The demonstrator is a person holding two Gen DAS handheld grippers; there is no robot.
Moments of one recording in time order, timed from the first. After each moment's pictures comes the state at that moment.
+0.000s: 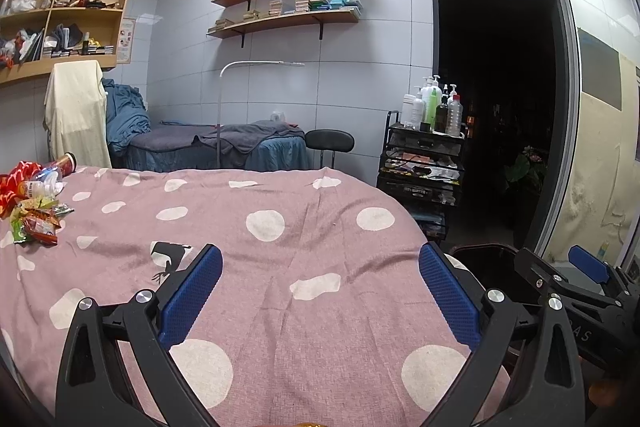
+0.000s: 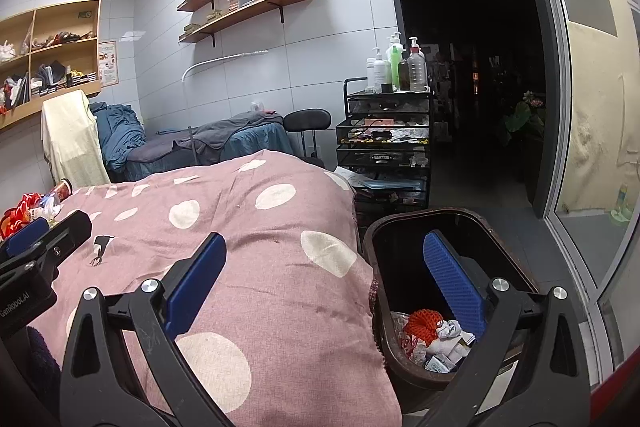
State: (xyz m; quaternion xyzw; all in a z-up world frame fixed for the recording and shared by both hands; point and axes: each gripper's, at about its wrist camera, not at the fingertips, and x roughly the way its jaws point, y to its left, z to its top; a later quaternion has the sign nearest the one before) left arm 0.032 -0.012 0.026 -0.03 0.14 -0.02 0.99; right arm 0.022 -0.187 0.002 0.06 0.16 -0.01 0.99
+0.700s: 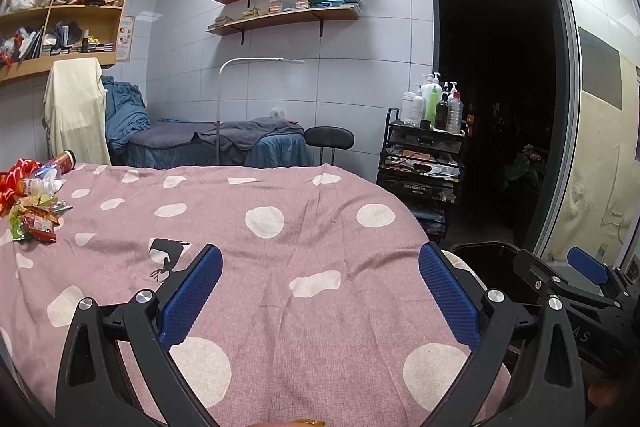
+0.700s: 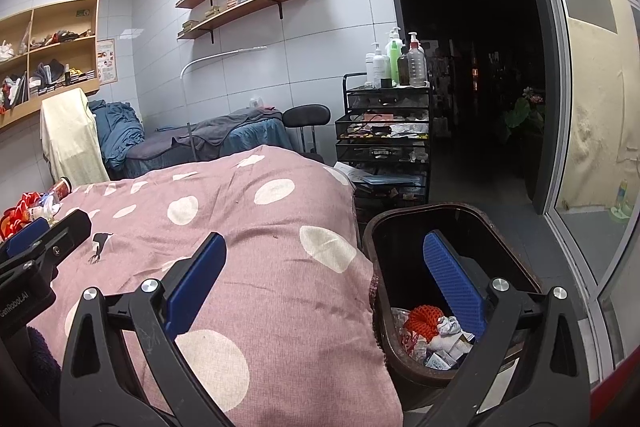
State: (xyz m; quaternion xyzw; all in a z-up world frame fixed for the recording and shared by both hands) left arm 0.033 -0.011 0.021 -0.03 0.15 -0.02 0.99; right arm 0.026 -0.189 0.001 0.06 0.17 -0.01 0.98
